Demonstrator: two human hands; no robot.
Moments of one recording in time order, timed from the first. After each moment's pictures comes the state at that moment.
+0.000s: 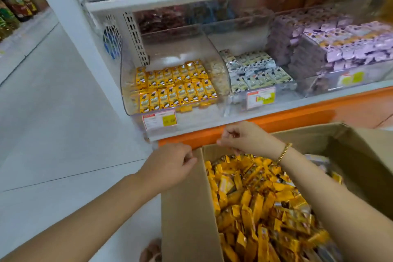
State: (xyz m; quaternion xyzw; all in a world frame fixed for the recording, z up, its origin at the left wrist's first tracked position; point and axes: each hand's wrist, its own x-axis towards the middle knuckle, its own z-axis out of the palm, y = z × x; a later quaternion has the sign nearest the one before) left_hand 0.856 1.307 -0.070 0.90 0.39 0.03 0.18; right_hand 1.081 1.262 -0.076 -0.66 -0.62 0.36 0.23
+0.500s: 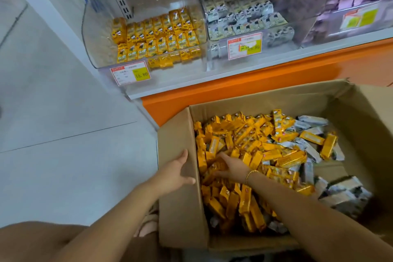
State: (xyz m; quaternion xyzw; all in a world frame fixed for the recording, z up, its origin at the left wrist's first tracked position) left_hand 0.864 1.224 -0.196 0.73 0.50 -0.16 0.43; right_hand 1.073 1.170 -0.299 -0.69 -0.58 0.44 0.01
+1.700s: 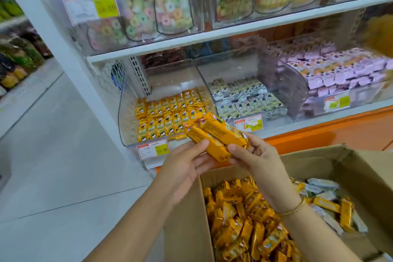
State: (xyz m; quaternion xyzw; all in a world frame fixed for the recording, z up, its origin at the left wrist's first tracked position) left_hand 0.929 1.284 -0.010 0.40 0.37 0.32 0.77; right_hand 1.076 1.216 -0.037 -0.48 -0.34 0.46 0.66
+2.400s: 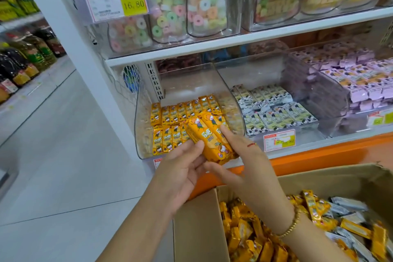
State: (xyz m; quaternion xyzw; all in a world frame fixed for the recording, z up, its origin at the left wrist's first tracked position) left_hand 0.897 1.327 -0.002 0.38 0.33 0.39 0.77; right_hand 1.029 1.267 -0.027 -0.63 -0.61 0.18 0.44
